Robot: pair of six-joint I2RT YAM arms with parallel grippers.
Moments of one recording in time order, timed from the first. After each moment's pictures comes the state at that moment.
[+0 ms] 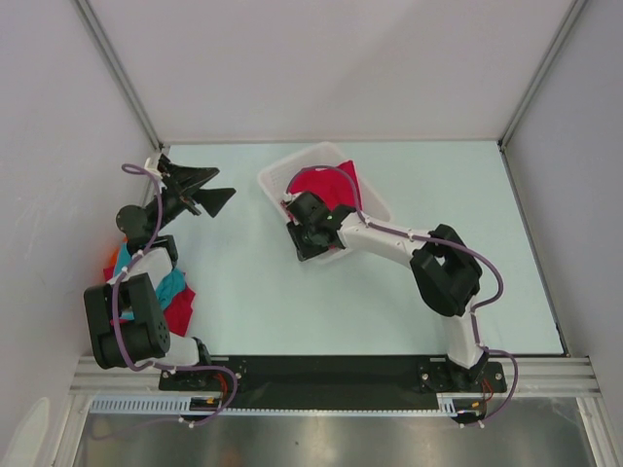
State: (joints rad) left arm 0.27 1.41 0.68 1.30 1.12 -1.99; right arm 0.88 2.01 1.55 -0.53 0.02 0.37
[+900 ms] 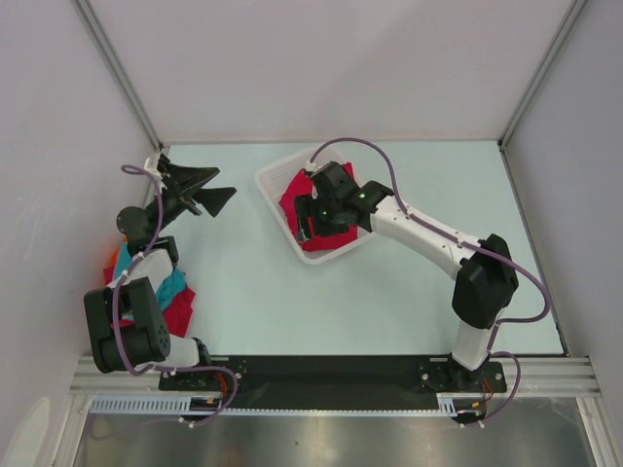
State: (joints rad) left arm 0.27 1.39 0.67 1.30 1.10 -1.99; right arm 0.81 1.80 1.63 -0.67 -0.09 0.47
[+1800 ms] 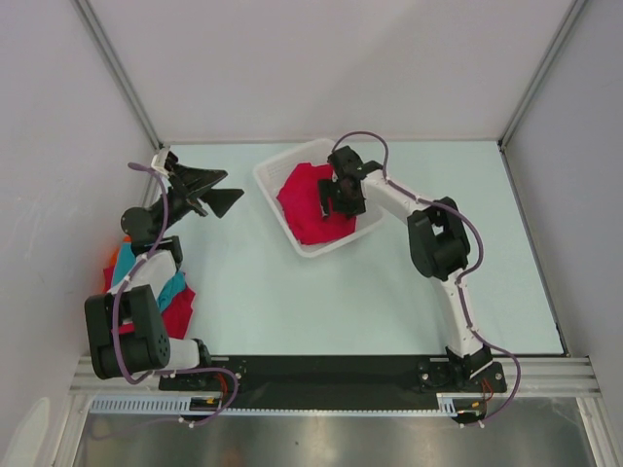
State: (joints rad) left arm 0.21 1.35 0.67 1.30 1.10 -1.99; right arm 0.54 2.27 1.91 -0.70 -0.05 0.34
